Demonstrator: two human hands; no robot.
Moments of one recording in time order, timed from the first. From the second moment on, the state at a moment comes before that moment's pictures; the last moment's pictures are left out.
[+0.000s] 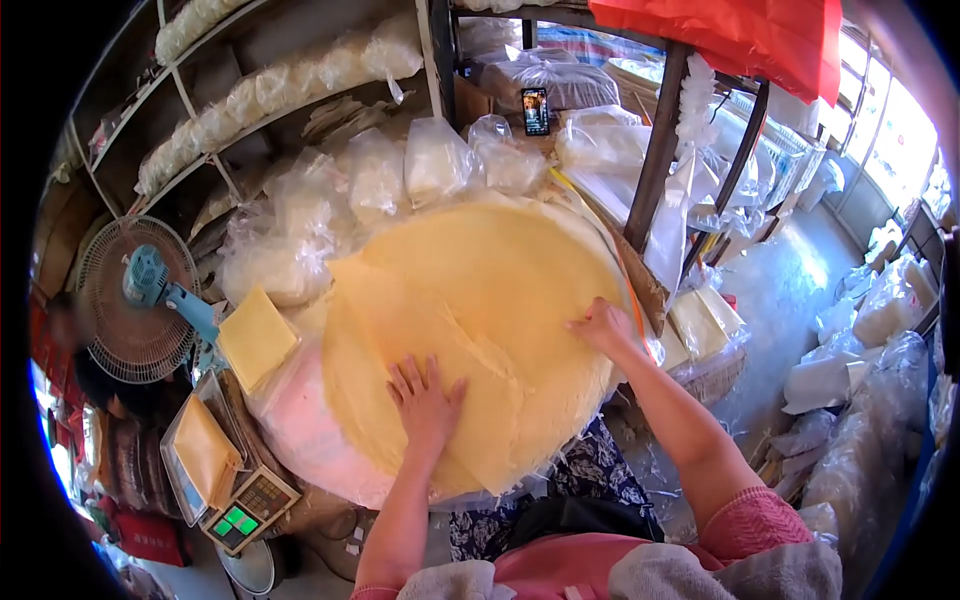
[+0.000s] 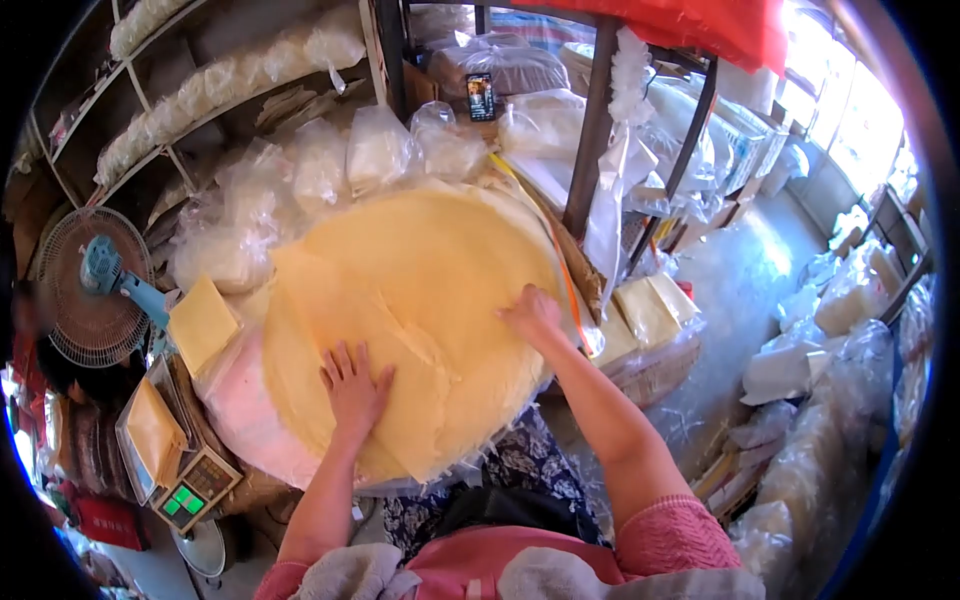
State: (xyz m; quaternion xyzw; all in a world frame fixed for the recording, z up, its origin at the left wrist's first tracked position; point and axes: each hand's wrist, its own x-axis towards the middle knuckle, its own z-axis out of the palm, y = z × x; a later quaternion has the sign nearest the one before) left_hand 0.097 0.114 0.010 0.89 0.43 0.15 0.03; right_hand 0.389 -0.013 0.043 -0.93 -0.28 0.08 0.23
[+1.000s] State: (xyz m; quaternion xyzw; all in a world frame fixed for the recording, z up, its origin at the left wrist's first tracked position) left_hand 0.089 0.107 0.004 0.93 0.34 0.15 0.05; right_hand 0.357 -0.078 0.034 -0.72 -0.28 0.39 0.50
